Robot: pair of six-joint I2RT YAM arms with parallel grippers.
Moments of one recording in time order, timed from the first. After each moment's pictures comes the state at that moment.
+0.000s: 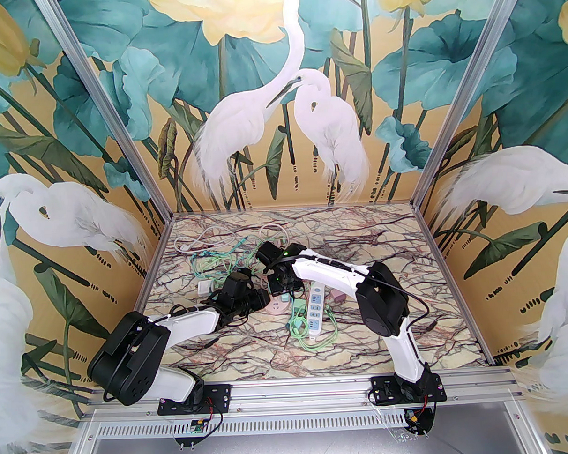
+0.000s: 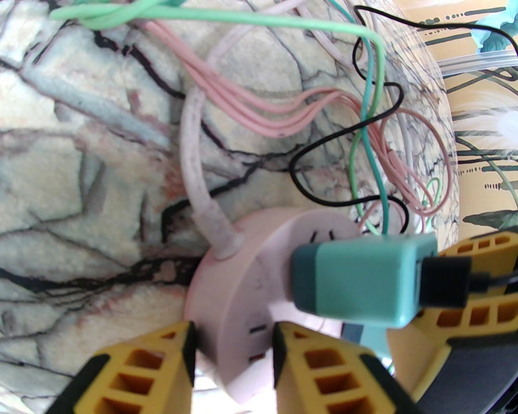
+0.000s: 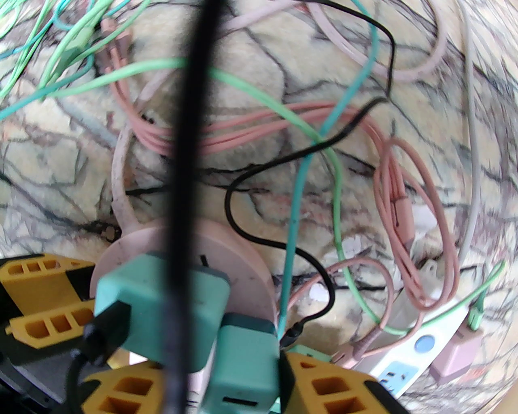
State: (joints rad) left arm -0.51 1.46 0.53 0.10 0.16 -0.77; right arm 0.88 2.11 1.75 -0.98 0.04 0.60
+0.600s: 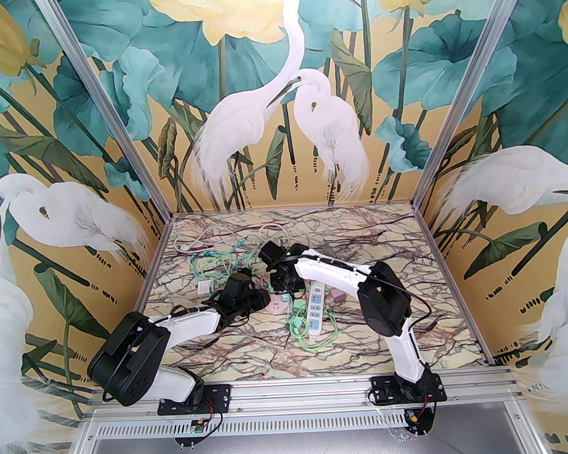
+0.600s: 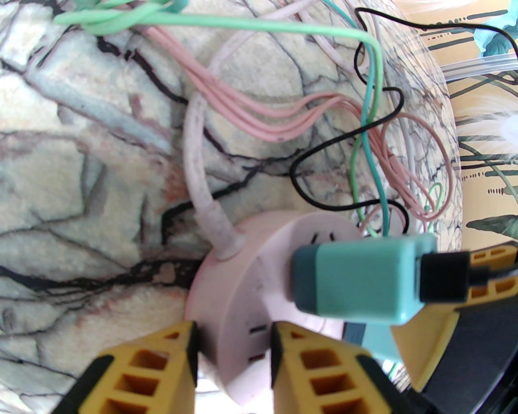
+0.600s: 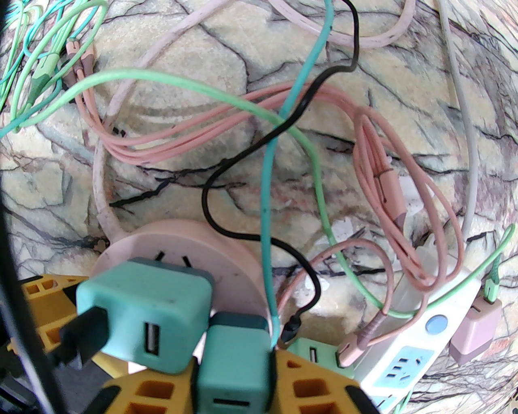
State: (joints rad) left arm -0.52 1.46 0.53 0.10 0.13 -0.78; right arm 0.85 2.08 1.69 -0.94 0.02 0.69
